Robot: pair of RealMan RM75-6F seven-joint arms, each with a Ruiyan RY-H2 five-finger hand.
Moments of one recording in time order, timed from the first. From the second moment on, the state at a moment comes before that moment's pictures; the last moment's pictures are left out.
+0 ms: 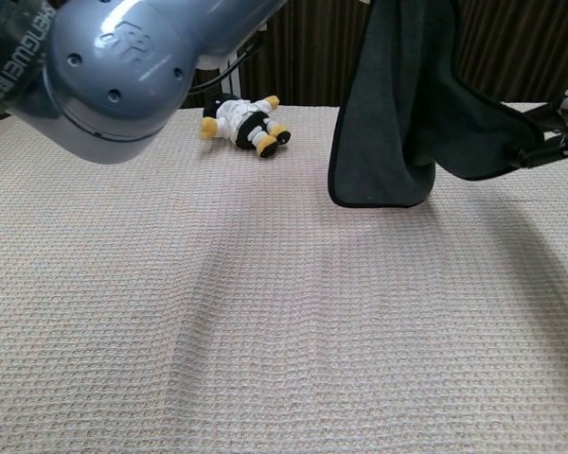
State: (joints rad) left arm -1.34 -1.78 -0.49 -1.27 0.96 1.16 0.62; right arm 0.51 -1.47 0.41 -1.69 -0.75 1.14 -0.08
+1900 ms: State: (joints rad) left arm -1.18 -1.78 -0.48 -1.07 0.98 1.13 0.26; right arm 0.82 -1.46 0.59 -1.44 -0.61 1.13 -0.28
